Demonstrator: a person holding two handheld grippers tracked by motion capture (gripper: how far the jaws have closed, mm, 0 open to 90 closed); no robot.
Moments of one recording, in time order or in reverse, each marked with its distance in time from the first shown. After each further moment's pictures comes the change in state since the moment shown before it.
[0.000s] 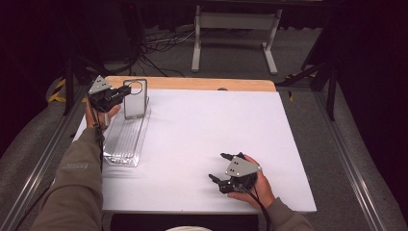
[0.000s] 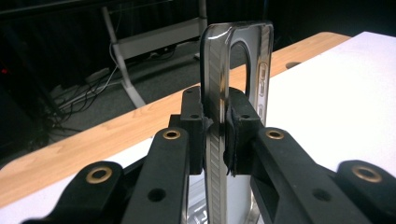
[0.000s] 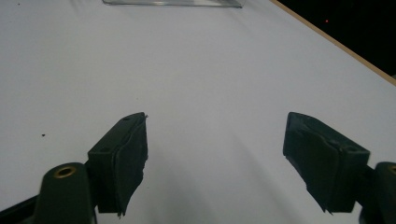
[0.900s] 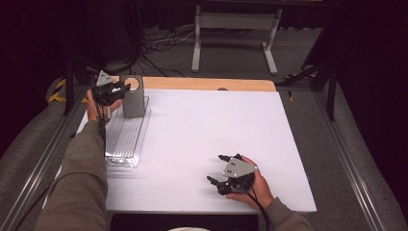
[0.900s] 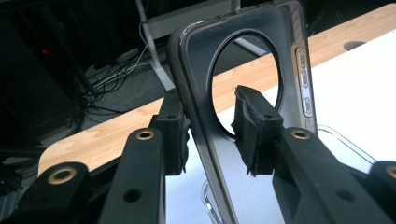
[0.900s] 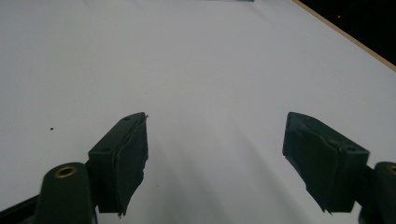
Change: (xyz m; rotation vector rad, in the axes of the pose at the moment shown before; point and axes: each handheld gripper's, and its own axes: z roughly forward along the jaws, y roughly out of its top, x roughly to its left) left arm 0.020 -0.002 0.026 0.090 0.118 -0.014; right arm 0.003 0.000 0.005 0.020 0.032 -0.012
